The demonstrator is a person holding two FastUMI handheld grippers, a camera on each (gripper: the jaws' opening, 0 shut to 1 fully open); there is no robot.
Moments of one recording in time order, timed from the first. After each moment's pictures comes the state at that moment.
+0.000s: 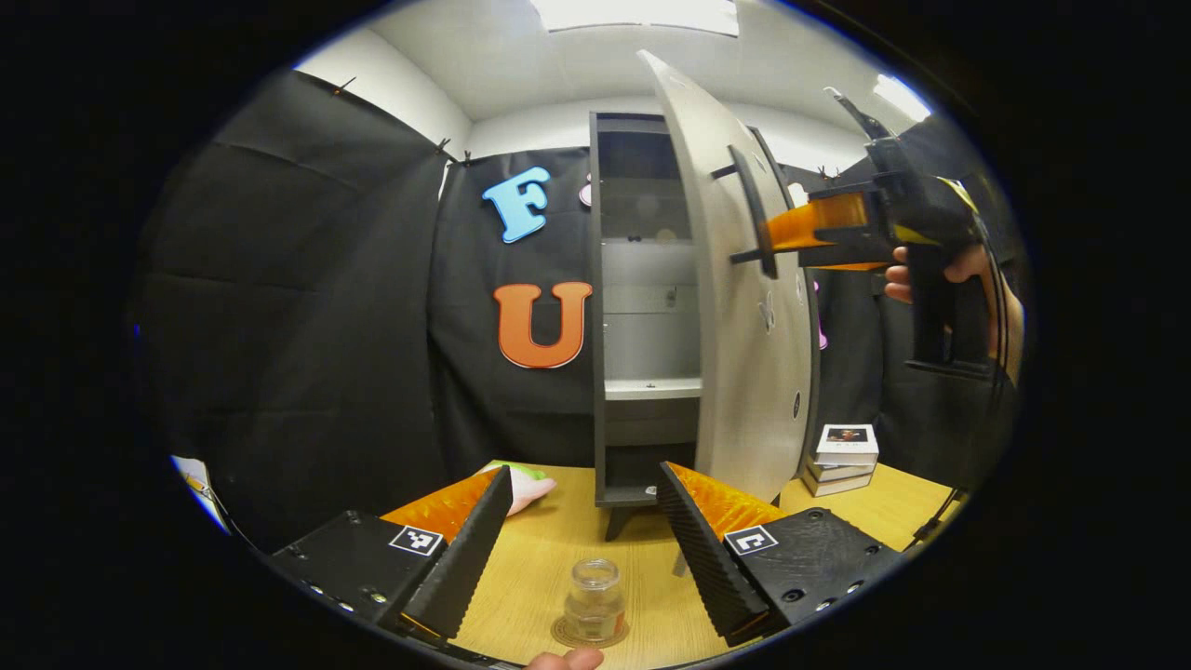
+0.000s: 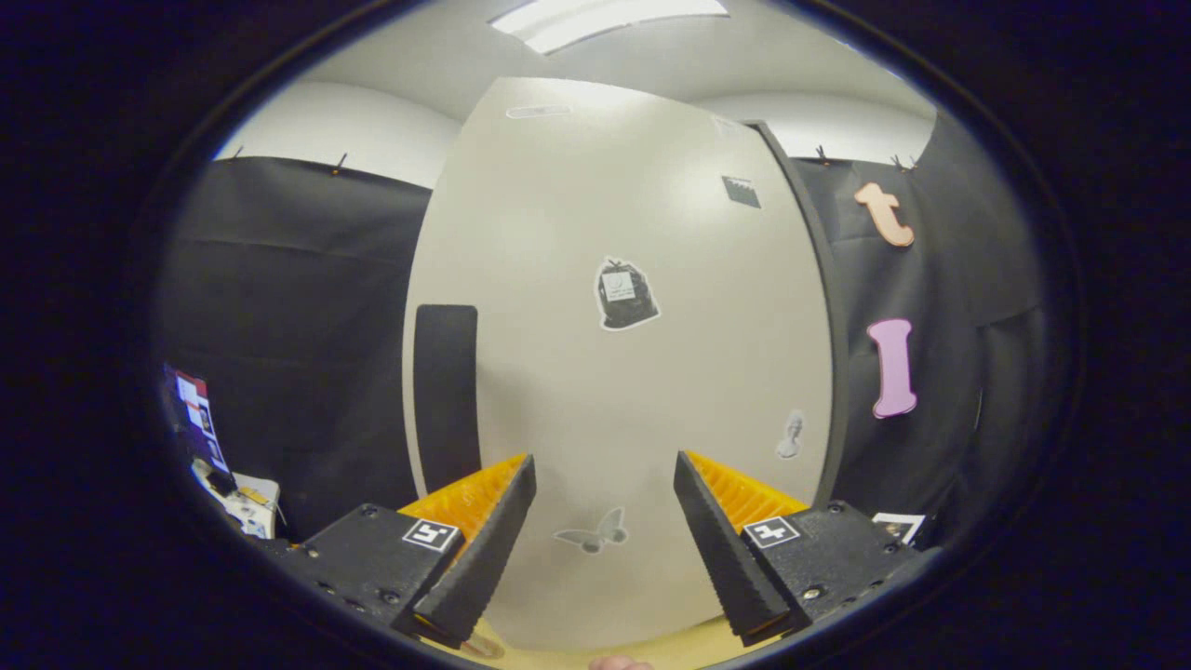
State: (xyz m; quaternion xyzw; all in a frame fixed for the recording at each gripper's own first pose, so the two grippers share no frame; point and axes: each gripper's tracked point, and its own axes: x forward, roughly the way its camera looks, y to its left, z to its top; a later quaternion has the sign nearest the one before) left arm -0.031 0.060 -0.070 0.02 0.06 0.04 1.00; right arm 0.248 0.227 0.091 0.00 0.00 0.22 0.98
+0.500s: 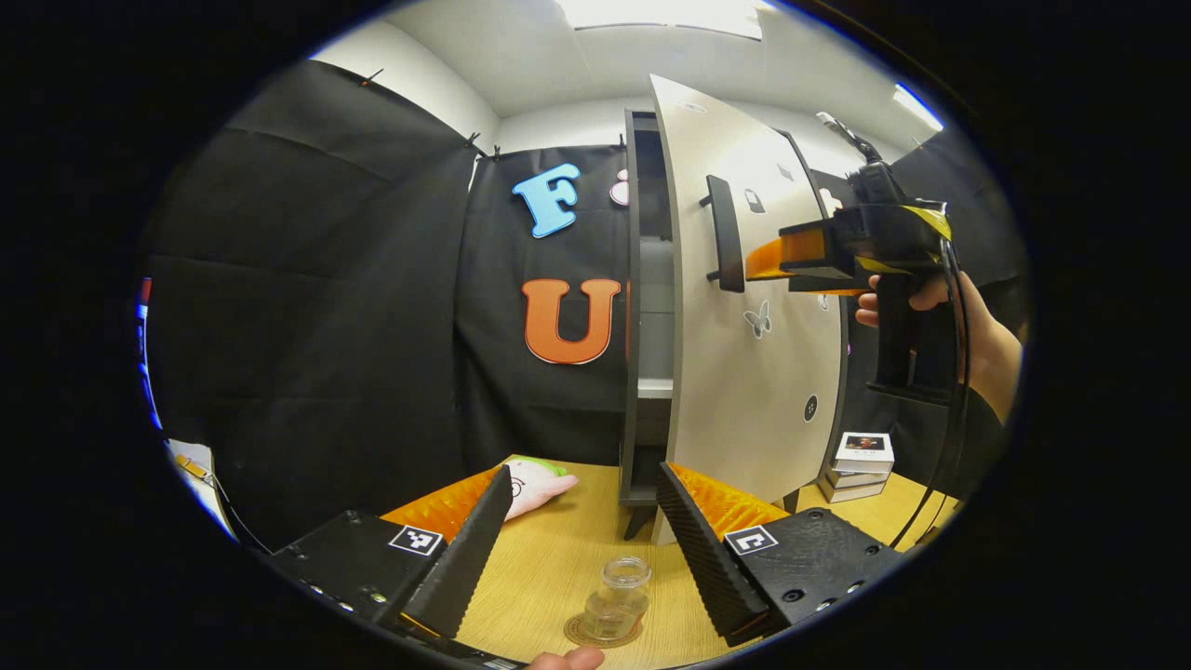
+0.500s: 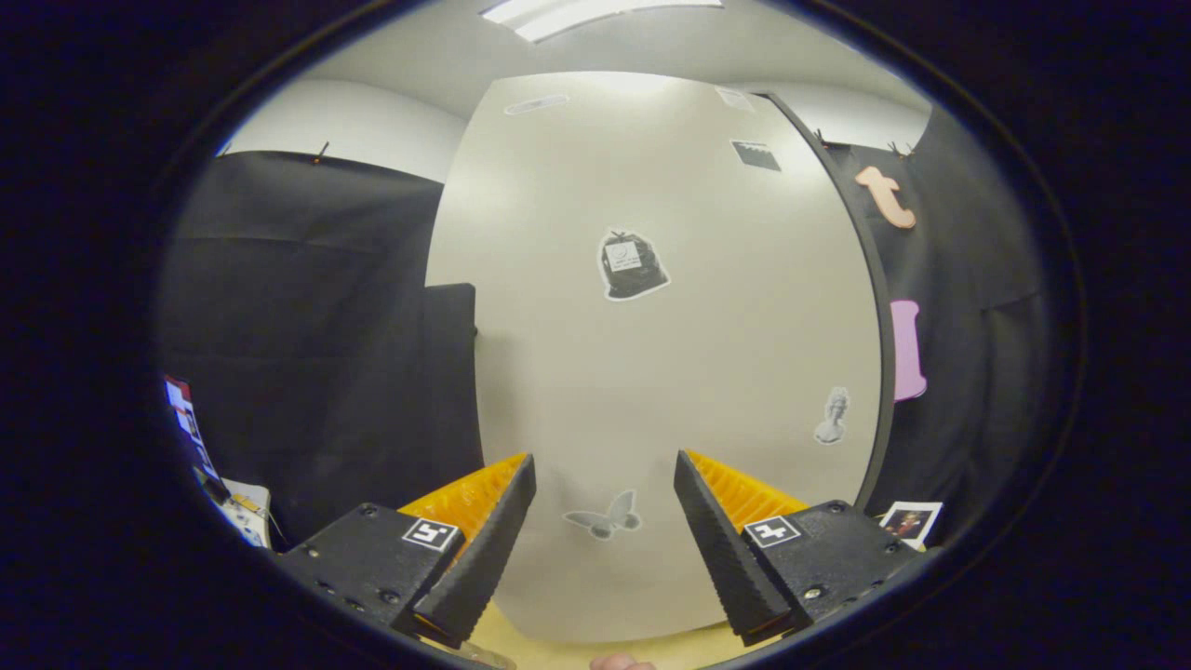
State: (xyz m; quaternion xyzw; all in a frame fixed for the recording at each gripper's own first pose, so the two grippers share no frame) left arm -0.033 0.082 -0.072 0.00 0.06 0.06 1.00; right arm 0.276 0.239 0.079 -0.01 0.01 0.18 0.98
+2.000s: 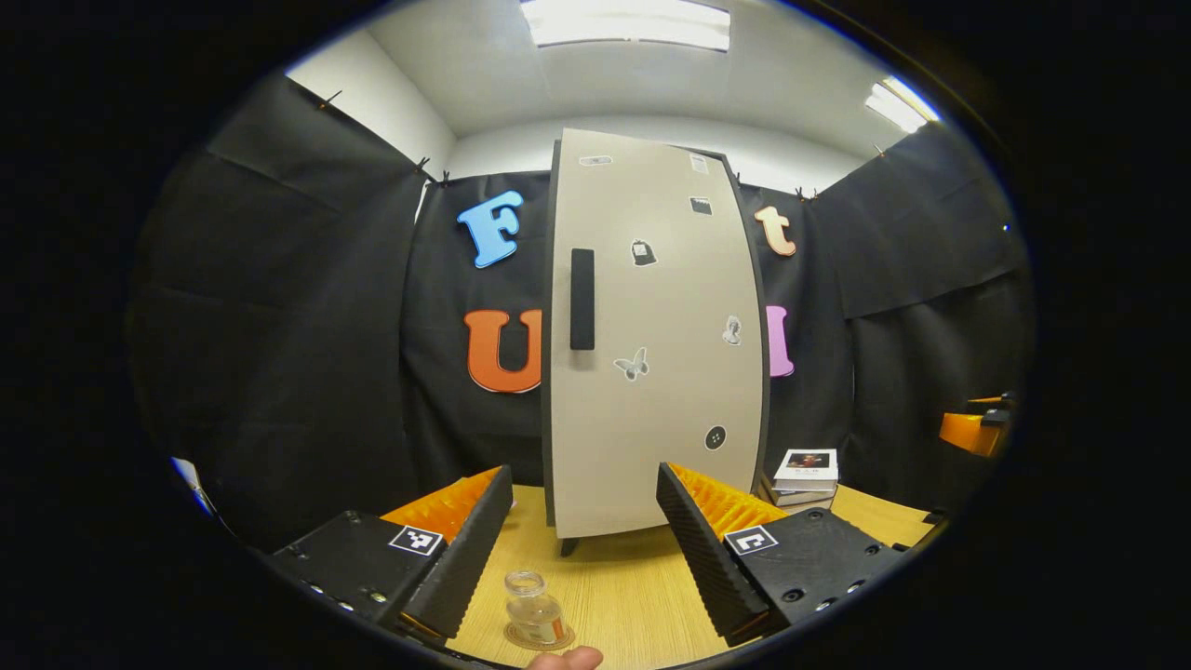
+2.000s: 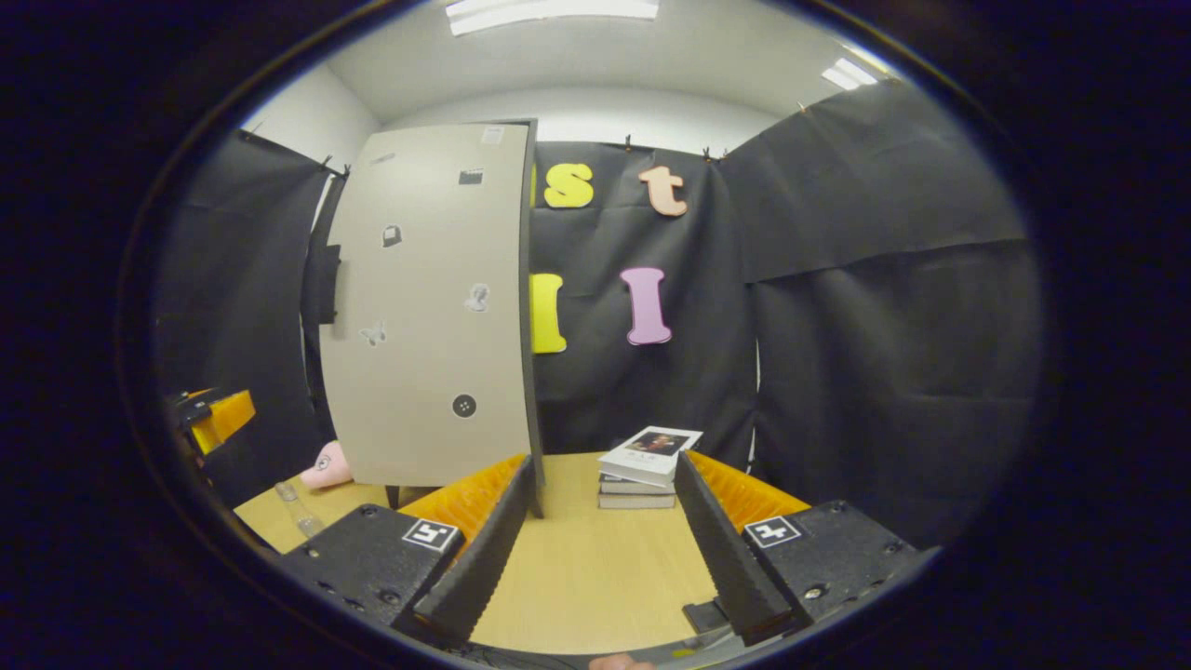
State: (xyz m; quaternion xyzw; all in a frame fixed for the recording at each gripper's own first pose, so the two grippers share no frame) left arm -0.034 -0.017 -0.022 0.01 0.02 -0.01 1.00; right arm 0.041 -0.042 -0.037 0.01 0.04 -0.10 0.99
